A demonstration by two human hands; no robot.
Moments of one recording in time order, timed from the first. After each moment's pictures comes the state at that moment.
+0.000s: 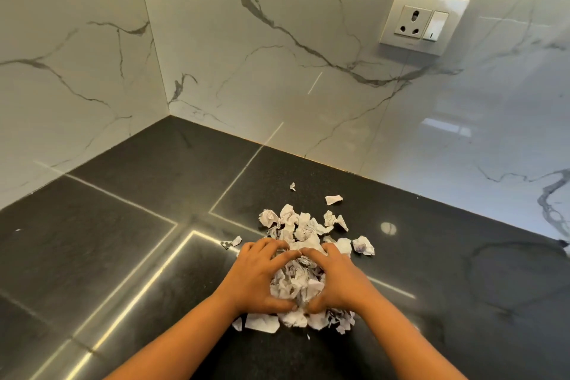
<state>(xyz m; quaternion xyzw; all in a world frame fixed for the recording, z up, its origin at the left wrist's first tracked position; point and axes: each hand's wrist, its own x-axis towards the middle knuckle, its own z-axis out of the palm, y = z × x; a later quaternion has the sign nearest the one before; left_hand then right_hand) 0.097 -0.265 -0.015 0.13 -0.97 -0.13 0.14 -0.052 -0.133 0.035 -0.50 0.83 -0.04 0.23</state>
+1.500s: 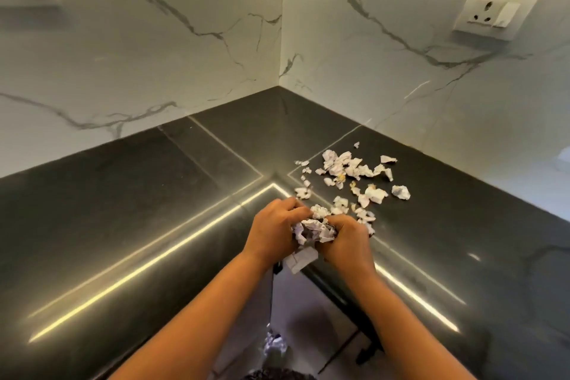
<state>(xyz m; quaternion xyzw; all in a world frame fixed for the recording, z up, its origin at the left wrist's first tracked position) 0.212 -0.074 0.049 0.33 -0.87 -0.08 0.35 0.075 0.006 0.074 -0.59 0.69 -0.40 0.13</state>
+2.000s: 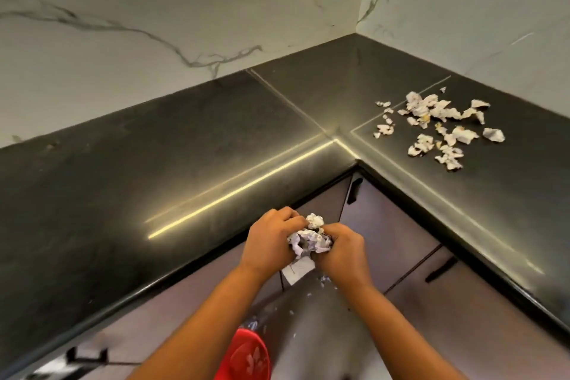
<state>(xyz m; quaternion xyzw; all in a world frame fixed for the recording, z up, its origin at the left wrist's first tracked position) 0.401 0.085 -0.002 0.46 -0.84 -0.05 0.26 0.252 0.123 -0.001 -0.61 0.63 -0.41 0.25</state>
